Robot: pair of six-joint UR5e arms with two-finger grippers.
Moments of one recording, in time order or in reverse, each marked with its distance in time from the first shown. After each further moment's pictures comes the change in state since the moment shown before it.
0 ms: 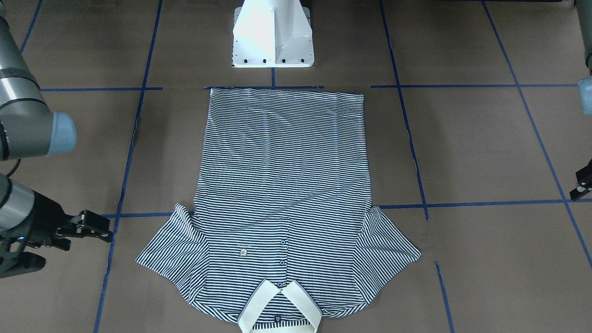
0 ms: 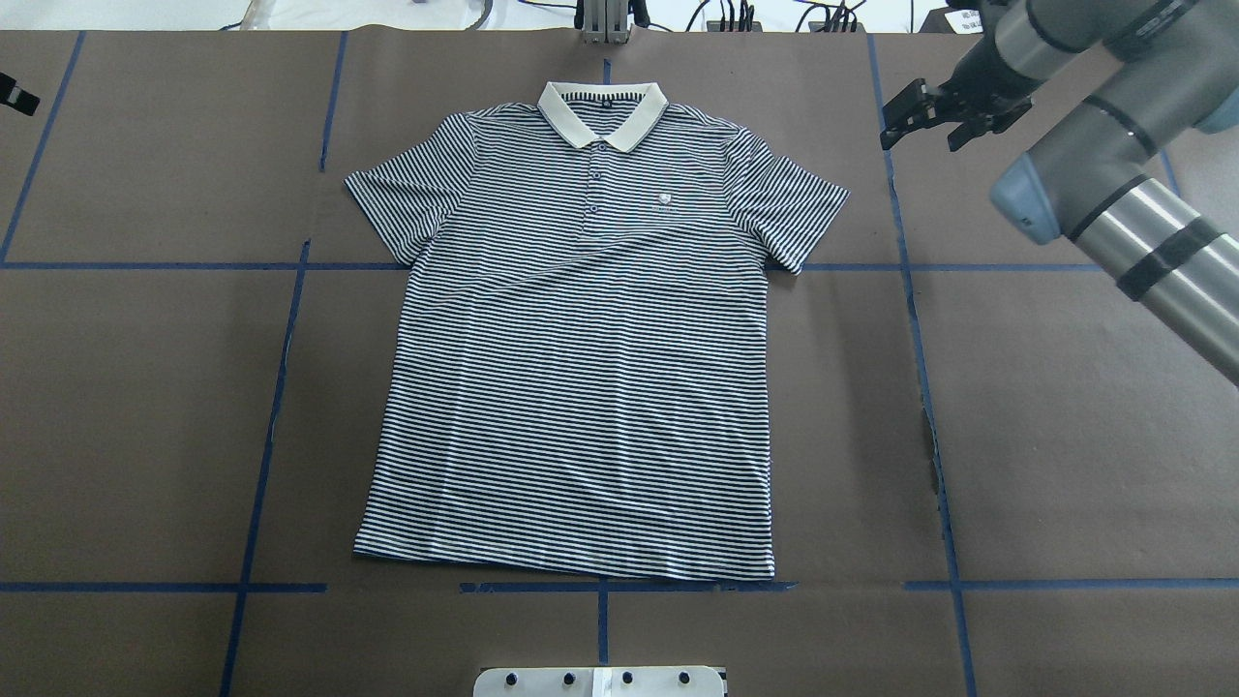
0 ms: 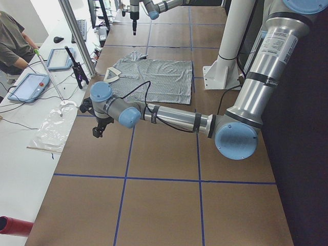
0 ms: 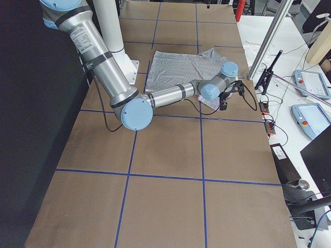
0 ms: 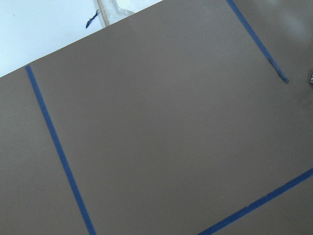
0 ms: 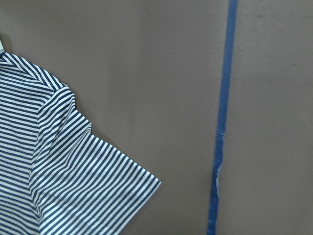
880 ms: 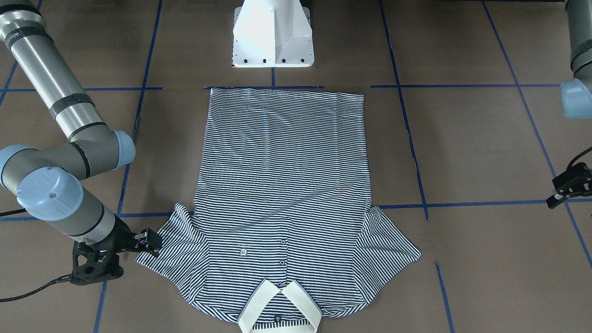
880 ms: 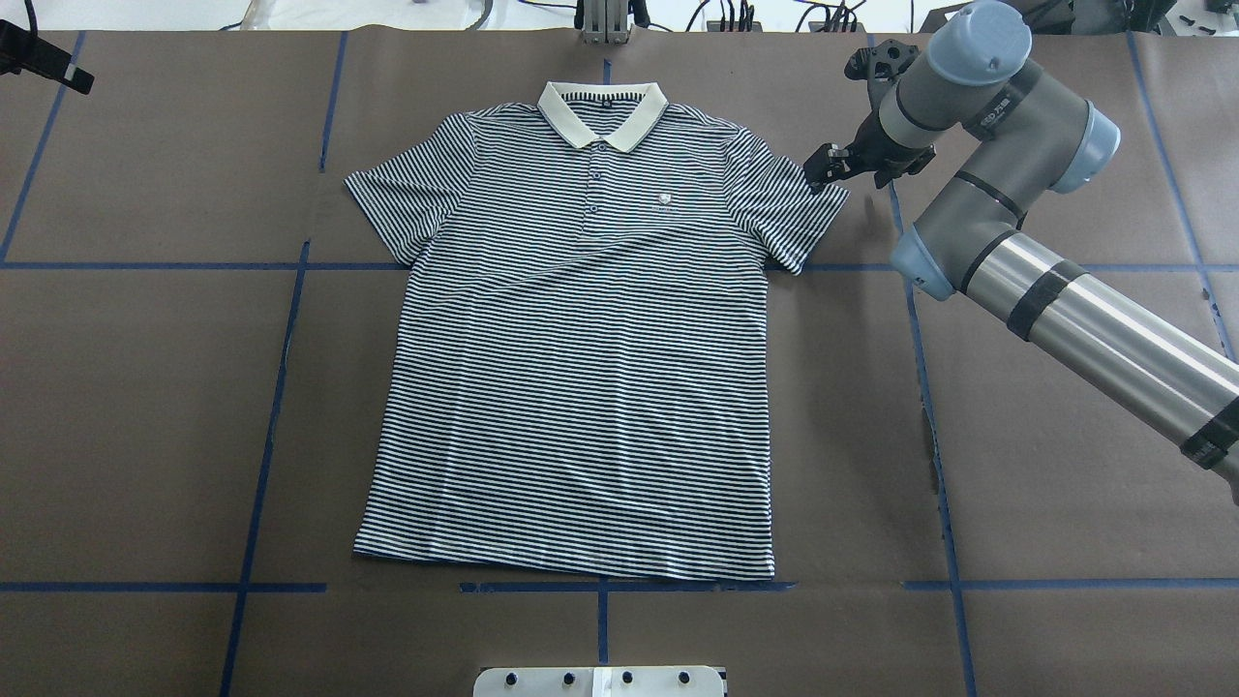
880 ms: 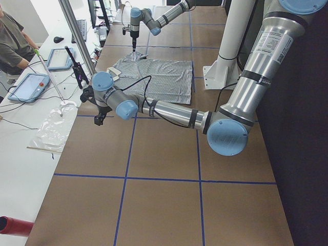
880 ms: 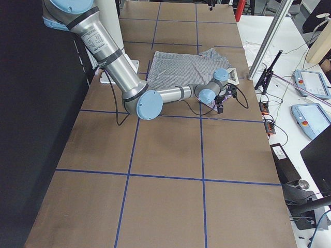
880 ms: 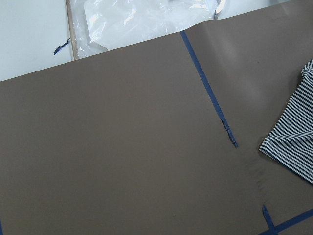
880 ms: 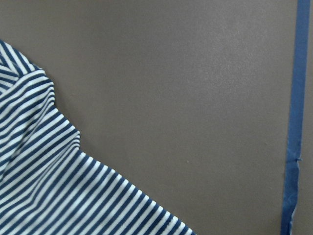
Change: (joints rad) left arm 0.026 -0.023 -0.012 -0.065 -0.007 -0.144; right arm -0.130 0.087 -0.202 0.125 -0.187 0.044
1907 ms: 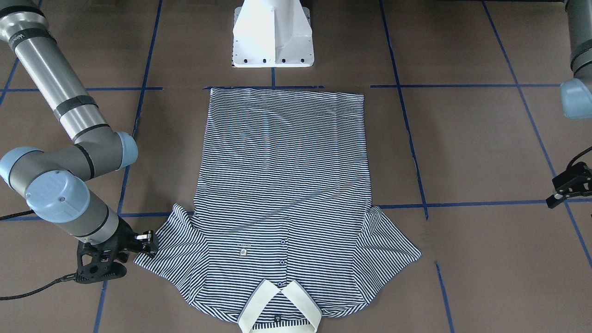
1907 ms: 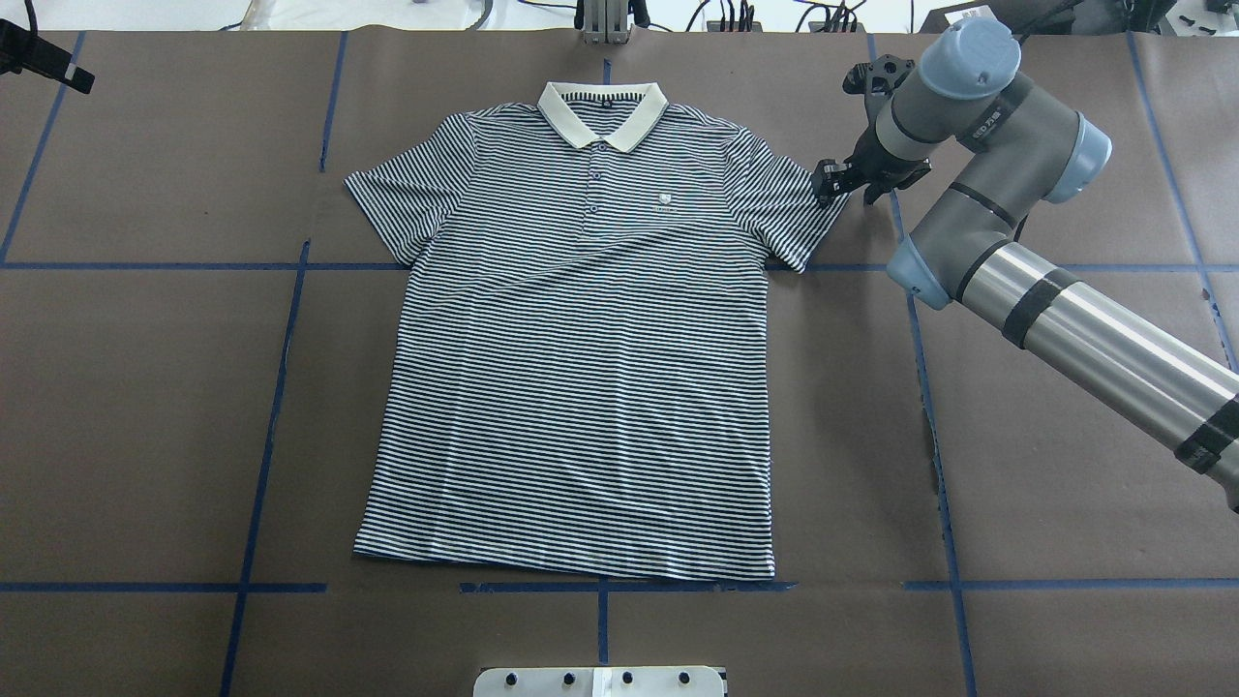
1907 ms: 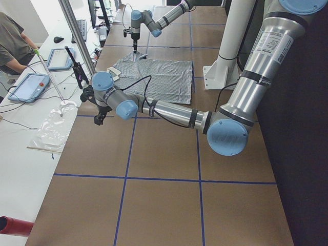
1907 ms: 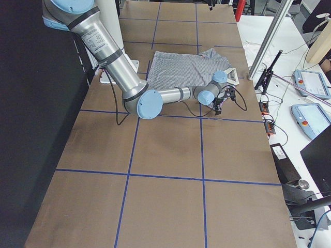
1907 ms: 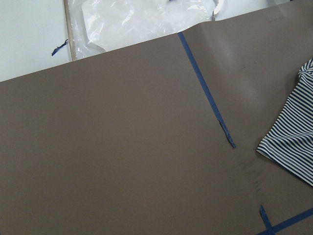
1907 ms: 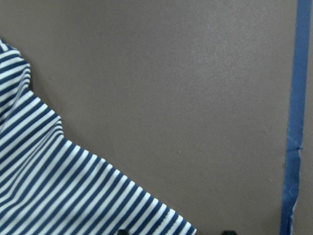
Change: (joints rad) left arm 0.000 -0.001 0.001 -0.002 -0.001 0.001; right arm -0.012 0.003 -0.025 -0.005 -0.007 -0.002
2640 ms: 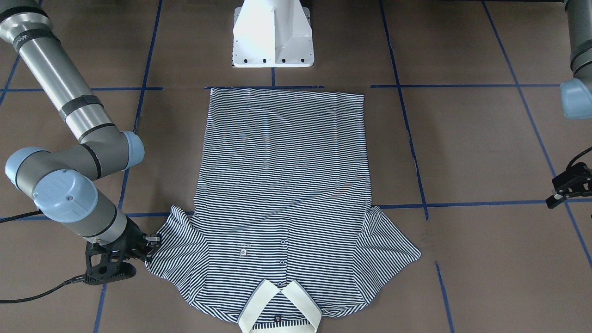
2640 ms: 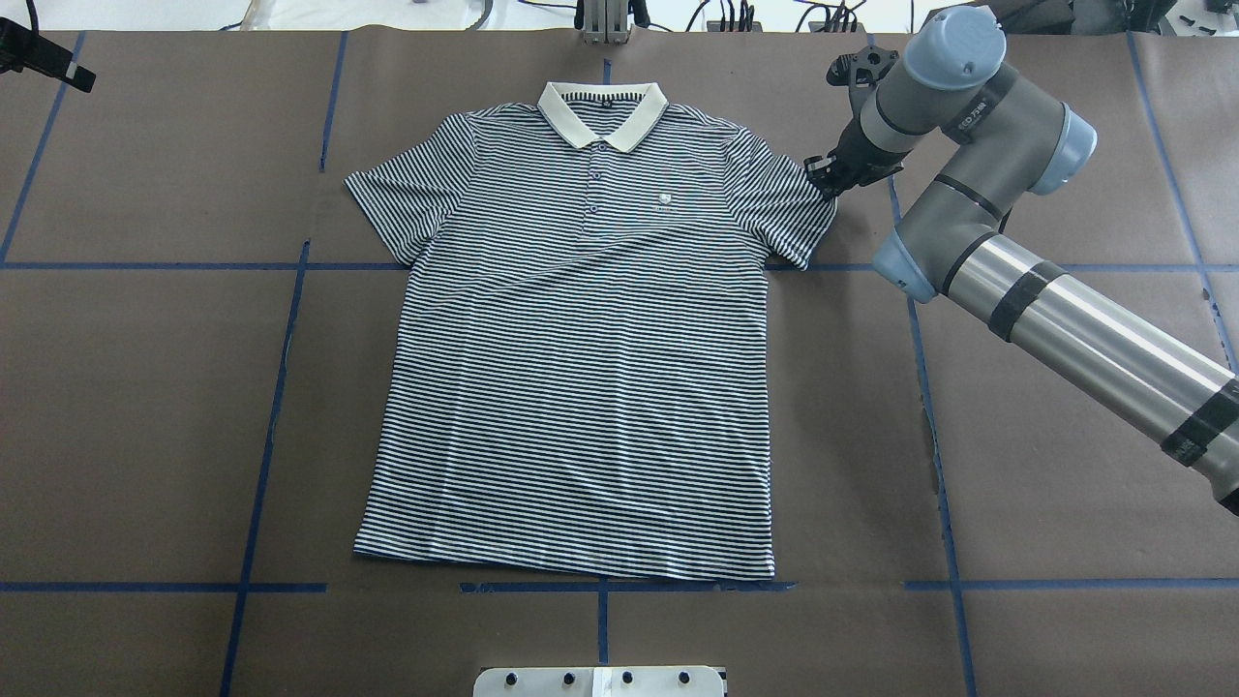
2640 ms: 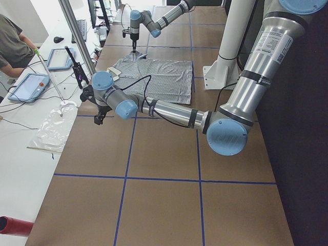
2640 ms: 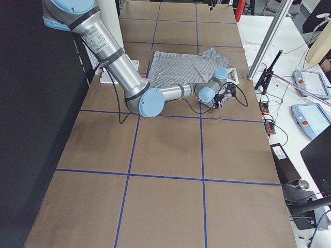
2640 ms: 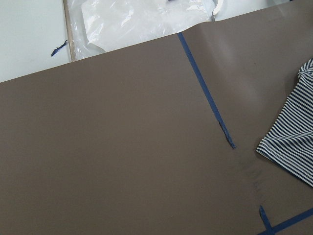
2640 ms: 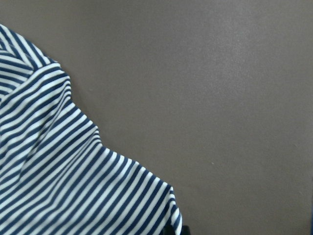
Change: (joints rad) left arm 0.000 -0.003 0.000 0.000 0.000 0.001; right arm -0.004 0.028 0.005 -0.003 0.002 -0.003
